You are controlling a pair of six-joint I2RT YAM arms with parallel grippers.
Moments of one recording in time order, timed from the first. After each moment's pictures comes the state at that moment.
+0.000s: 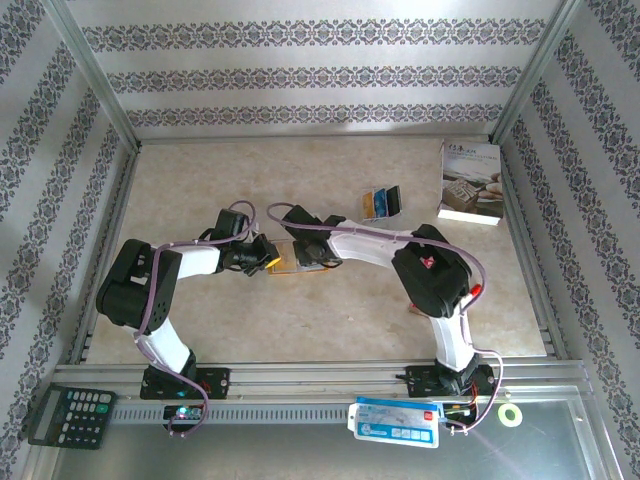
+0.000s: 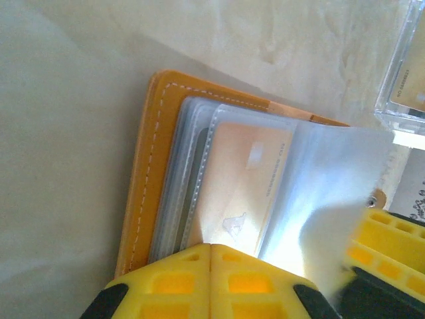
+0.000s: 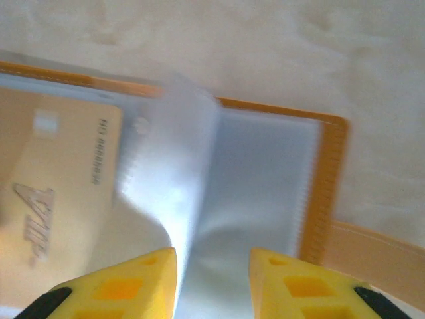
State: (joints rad) left arm -0.26 1.70 0.73 0.03 0.56 -0.87; right arm 0.83 1.99 1.38 -0.59 0.20 0.58
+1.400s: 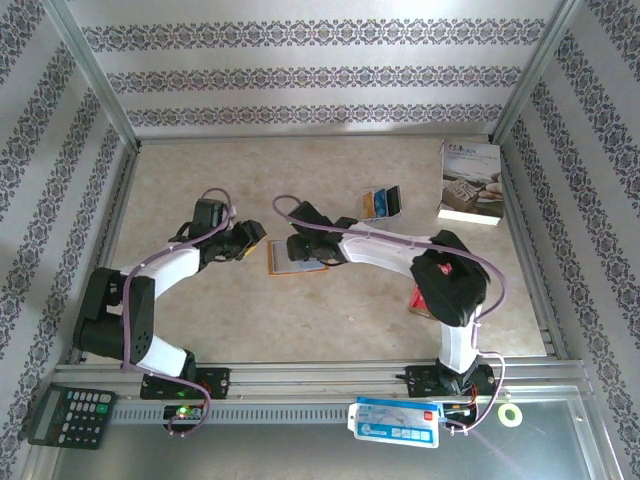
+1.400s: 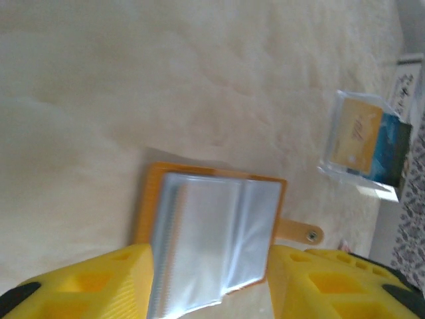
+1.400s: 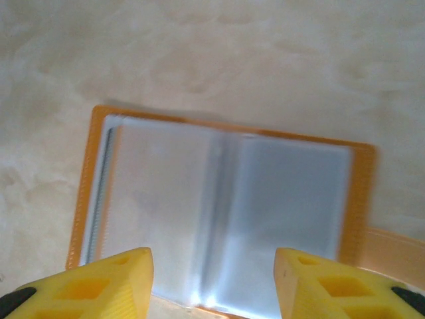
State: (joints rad) left arm -0.15 1.48 0.72 -0.08 0.46 -0.87; right arm 0.84 1.92 1.33 -0.44 0.09 0.60
